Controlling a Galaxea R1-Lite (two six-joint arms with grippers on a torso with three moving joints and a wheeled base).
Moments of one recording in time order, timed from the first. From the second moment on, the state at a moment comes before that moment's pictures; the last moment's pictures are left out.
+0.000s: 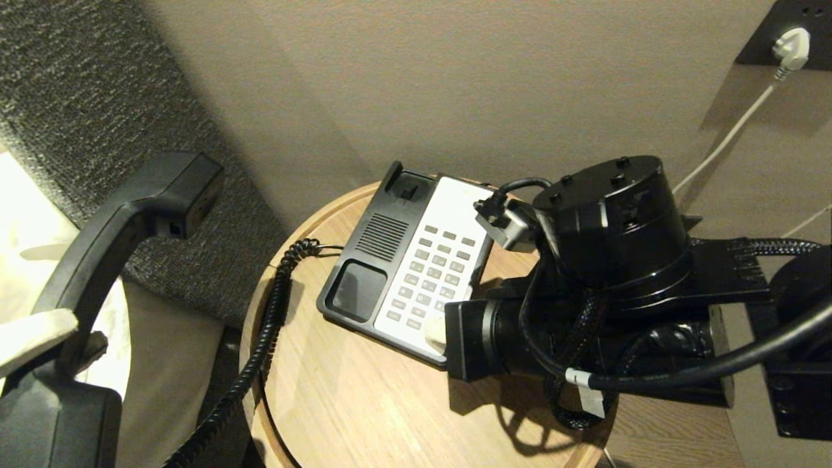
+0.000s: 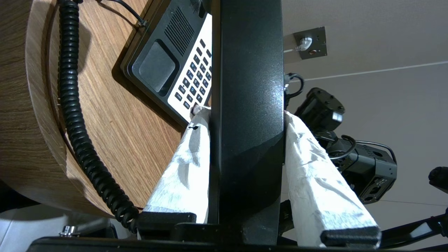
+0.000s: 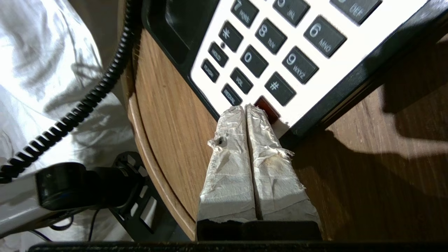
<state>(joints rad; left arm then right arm) -0.42 0.64 -0.52 -0.23 -0.29 -0.95 0.99 1.68 -1.14 -0.02 -0.08 0.56</state>
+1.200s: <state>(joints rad) -0.42 0.64 -0.52 -0.23 -0.29 -0.95 0.98 1.68 -1.12 -0.02 -0.09 0.55</state>
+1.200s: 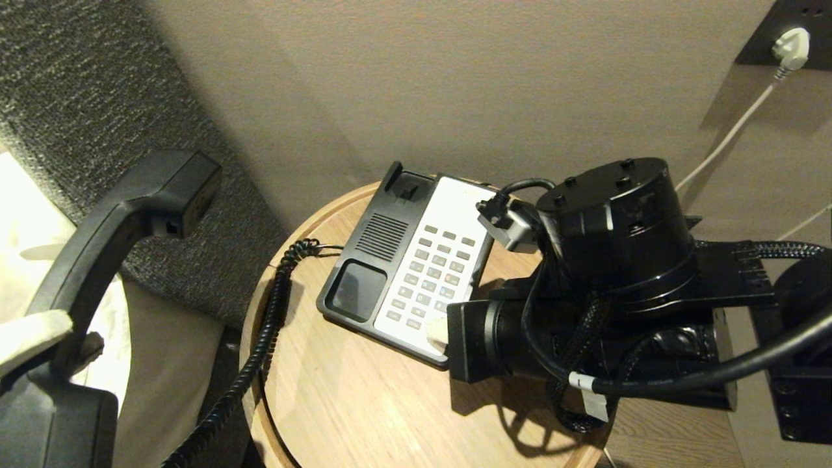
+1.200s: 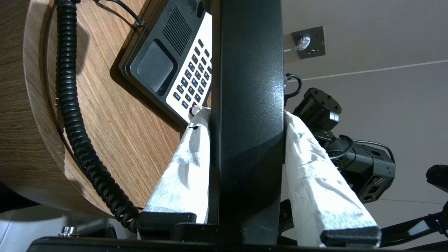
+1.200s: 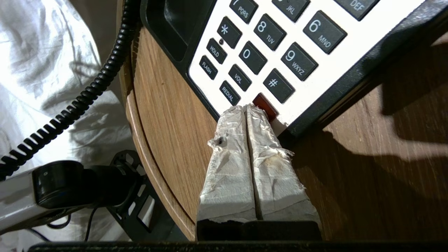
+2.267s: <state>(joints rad) -0.42 0.63 -0.52 -0.23 -0.29 -0.95 0.95 1.68 -1.08 -0.03 -0.09 0.51</state>
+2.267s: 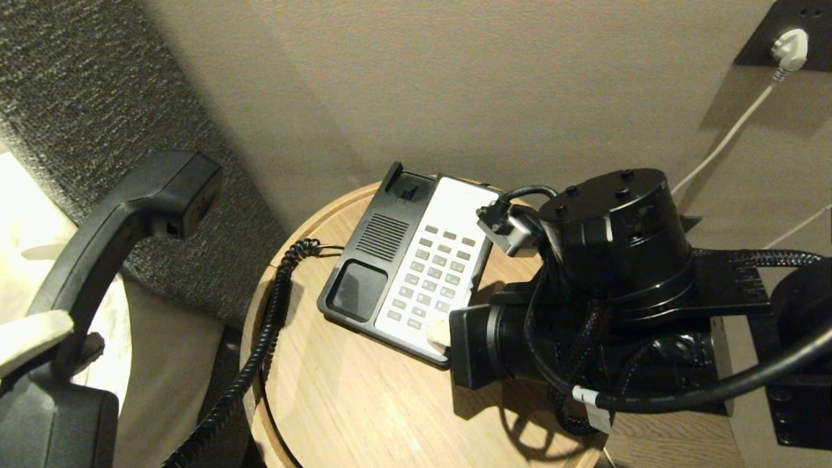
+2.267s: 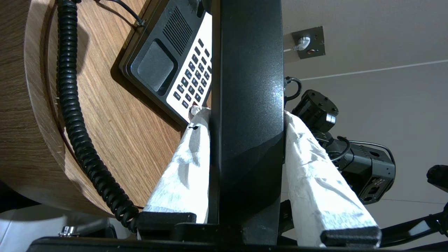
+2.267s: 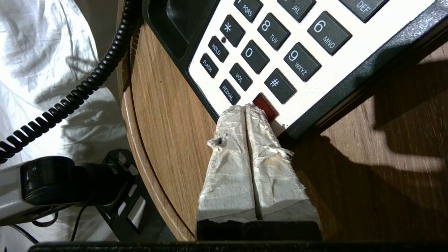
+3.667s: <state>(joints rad) -0.42 0.58 -0.47 -0.18 -0.32 -0.75 0.91 1.56 -1.12 0.04 -0.23 0.52</state>
